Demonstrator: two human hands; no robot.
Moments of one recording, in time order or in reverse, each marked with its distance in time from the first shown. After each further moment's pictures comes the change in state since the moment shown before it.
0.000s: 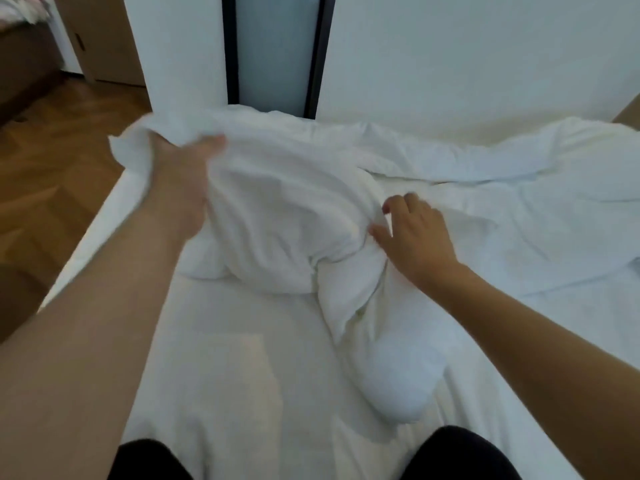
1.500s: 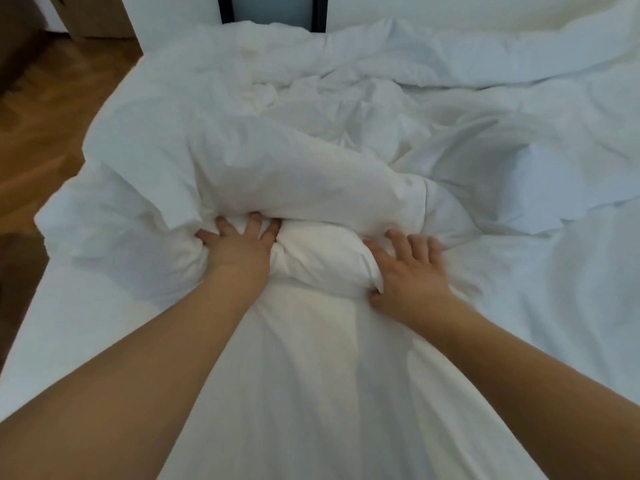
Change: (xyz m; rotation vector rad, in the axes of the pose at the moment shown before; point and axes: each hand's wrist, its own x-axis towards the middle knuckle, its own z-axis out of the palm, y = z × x) left_hand -0.074 -0.185 -0.069 2.219 -0.622 0.244; right_hand -0.134 -0.052 0.132 -0.144 -0.448 0.007
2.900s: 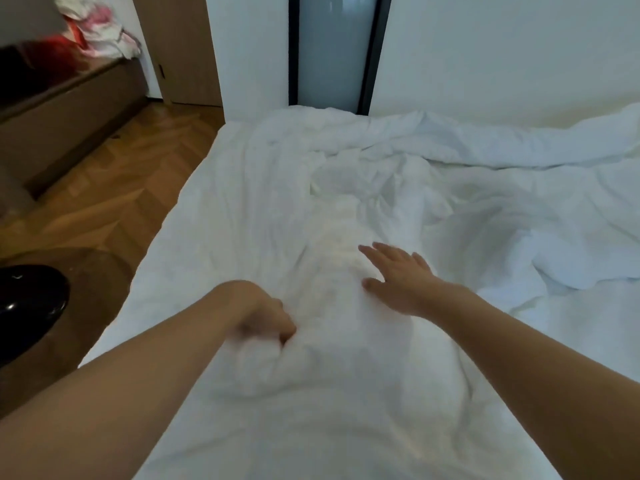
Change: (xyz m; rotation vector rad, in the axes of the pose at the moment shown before) left_hand -0.078 -0.055 -0.045 -0.507 -0.580 0.007; right_hand 0.015 -0.029 -0.084 0.230 -0.114 -0.214
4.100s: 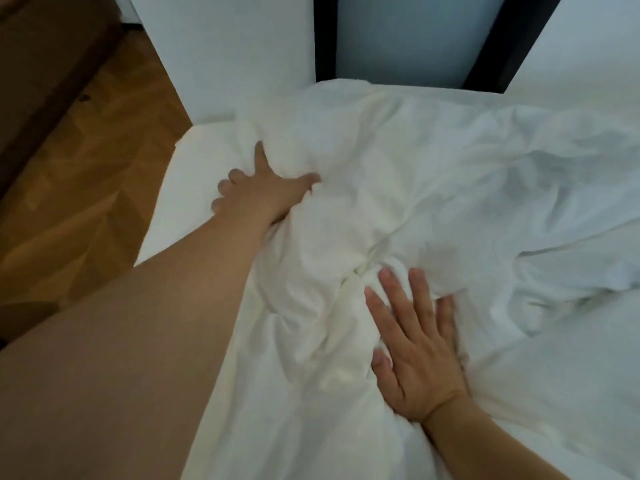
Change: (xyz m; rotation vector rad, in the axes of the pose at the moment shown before) left_hand 0.485 -0.043 -0.449 -0.552 0.579 -0.255; right_hand 0.492 0.023 0.035 0.068 0.448 -0.253
